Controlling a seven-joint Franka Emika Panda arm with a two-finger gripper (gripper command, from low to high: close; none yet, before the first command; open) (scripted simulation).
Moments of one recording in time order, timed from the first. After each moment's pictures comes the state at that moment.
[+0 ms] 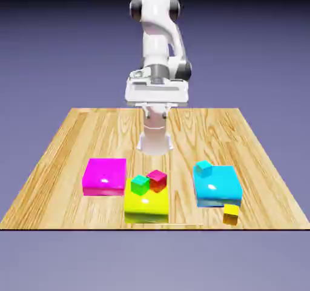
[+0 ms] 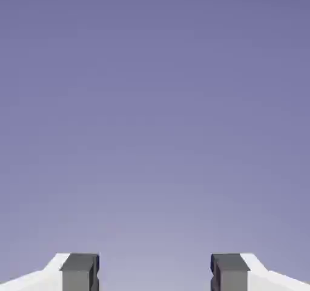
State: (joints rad) arm 0.00 -0.53 0.03 -2.78 -0.03 3.02 0.79
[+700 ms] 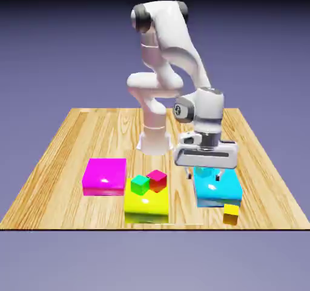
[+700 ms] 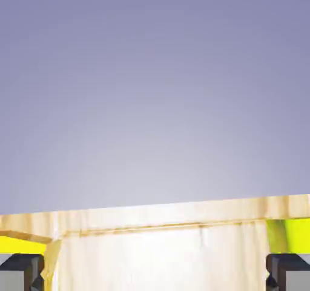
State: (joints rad) arm -0.16 0.23 0.50 -2.33 -0.47 2.65 1.61
